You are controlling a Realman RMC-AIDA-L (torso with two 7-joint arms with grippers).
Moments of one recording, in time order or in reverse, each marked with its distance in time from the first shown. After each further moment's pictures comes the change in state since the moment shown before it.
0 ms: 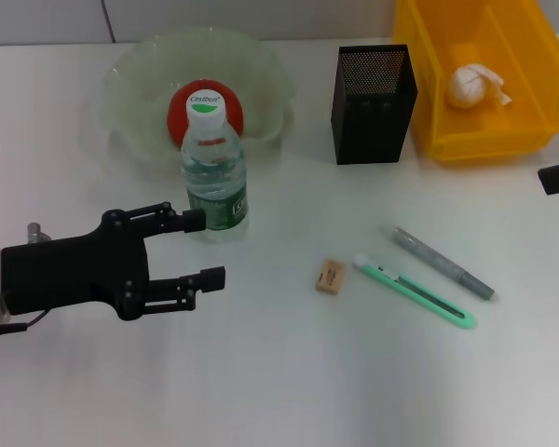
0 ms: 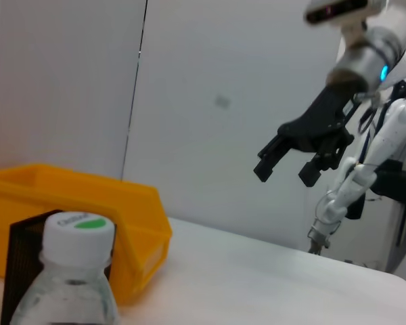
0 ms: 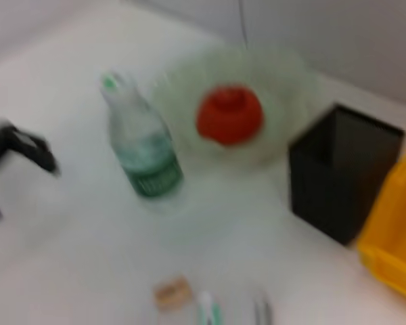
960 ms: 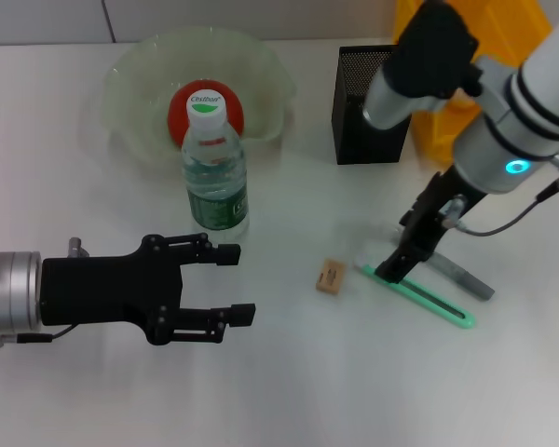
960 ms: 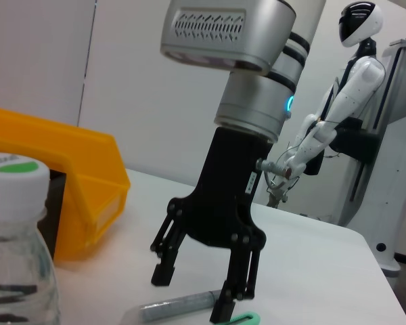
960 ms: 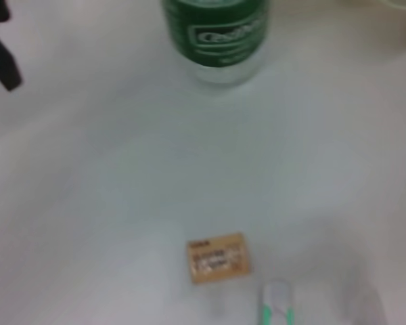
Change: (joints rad) left arm -0.049 -0.030 0.004 0.022 0.140 -0.022 -0.074; right arm 0.299 0.064 -0.736 0.578 -0.266 0.483 0.176
